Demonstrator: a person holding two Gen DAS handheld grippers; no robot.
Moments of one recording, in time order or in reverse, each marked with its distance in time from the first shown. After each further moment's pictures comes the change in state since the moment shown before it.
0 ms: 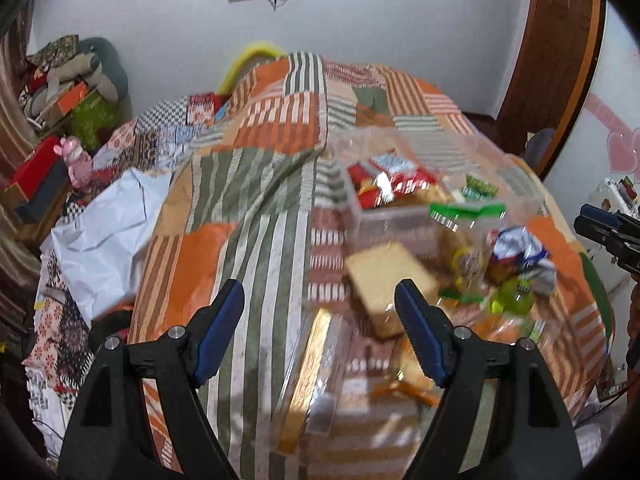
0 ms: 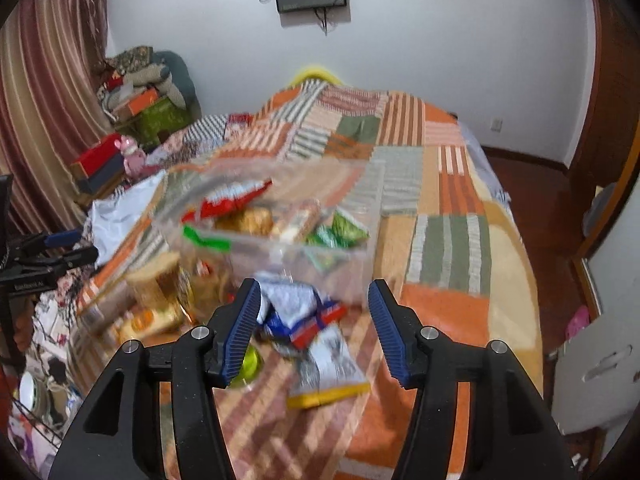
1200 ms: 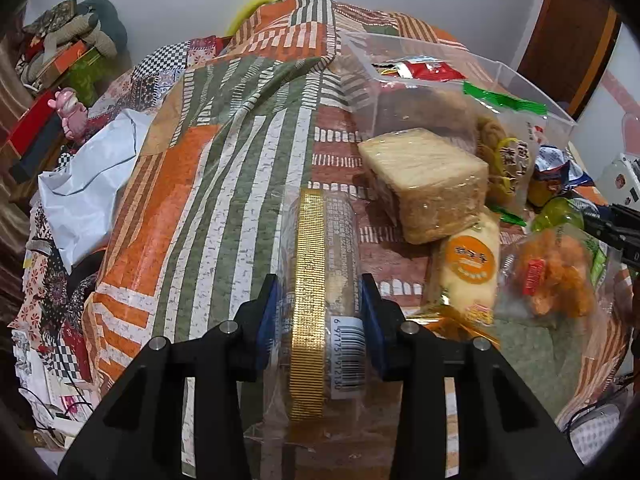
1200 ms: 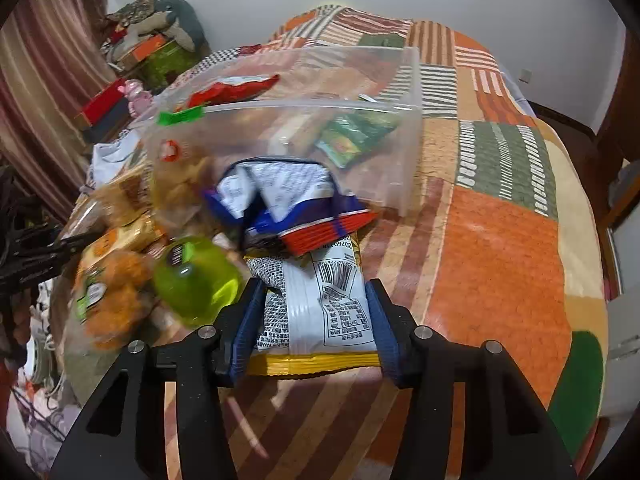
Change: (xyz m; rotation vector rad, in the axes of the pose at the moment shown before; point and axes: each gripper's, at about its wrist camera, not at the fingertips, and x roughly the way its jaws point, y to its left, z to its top) left arm 0.047 -0.003 -0.058 -0.036 0.143 0.008; right arm 0.046 -0.002 -0.048 -0.019 0.196 0.087
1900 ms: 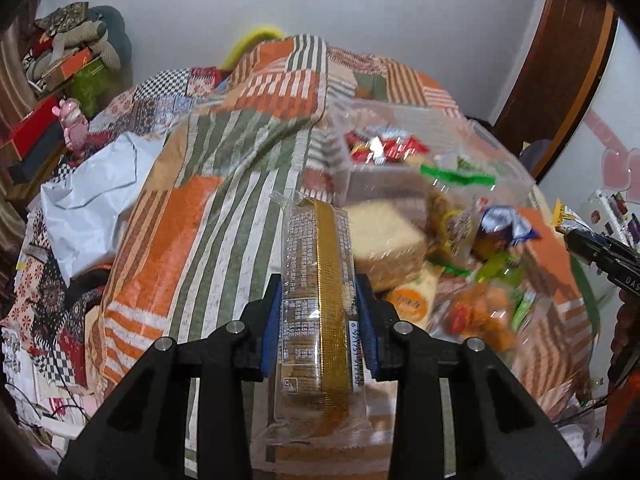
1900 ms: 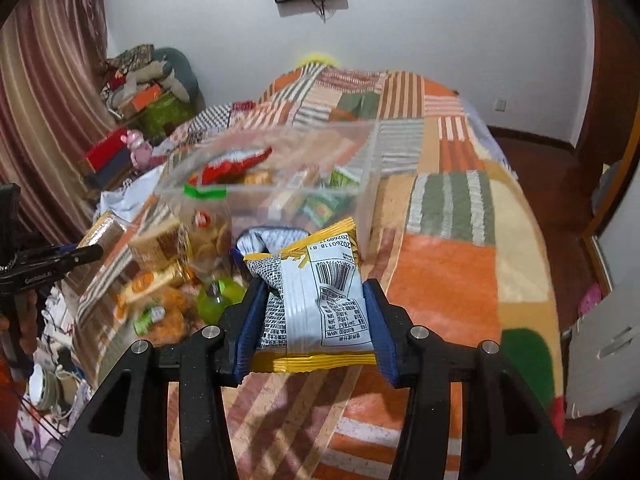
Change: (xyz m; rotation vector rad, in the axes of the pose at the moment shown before) left arm -0.057 -0.002 0.022 -0.048 -0.132 -0.066; right arm -0.064 -0.009 0.006 0.052 -0.191 -0.037
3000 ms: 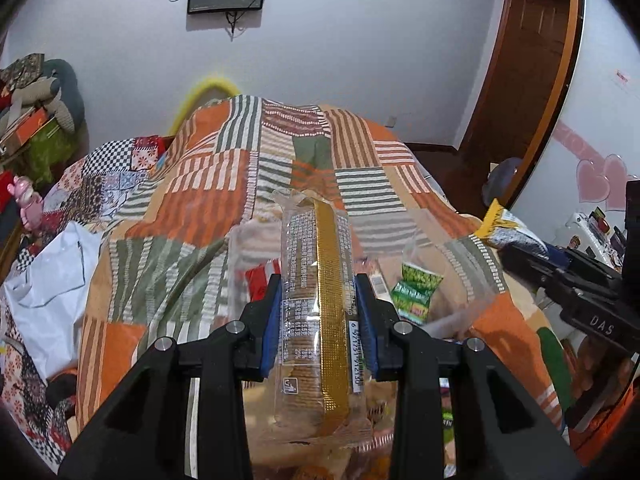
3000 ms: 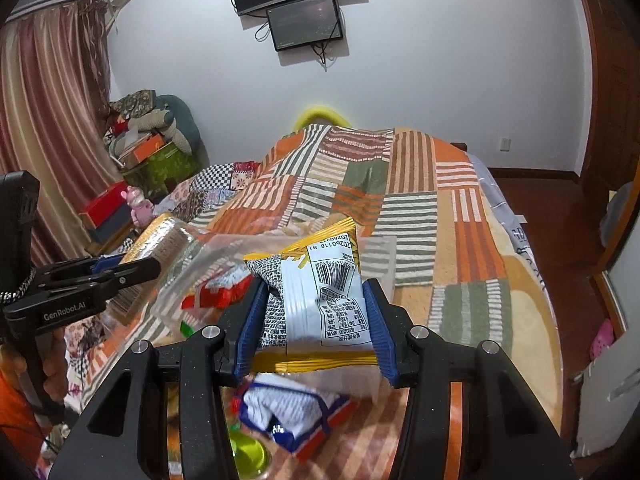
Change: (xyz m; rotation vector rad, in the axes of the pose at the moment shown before) left arm 0.038 -0.077 0.123 0.109 -0.127 -0.103; right arm 0.024 0.006 0.085 0.022 -0.164 0.026
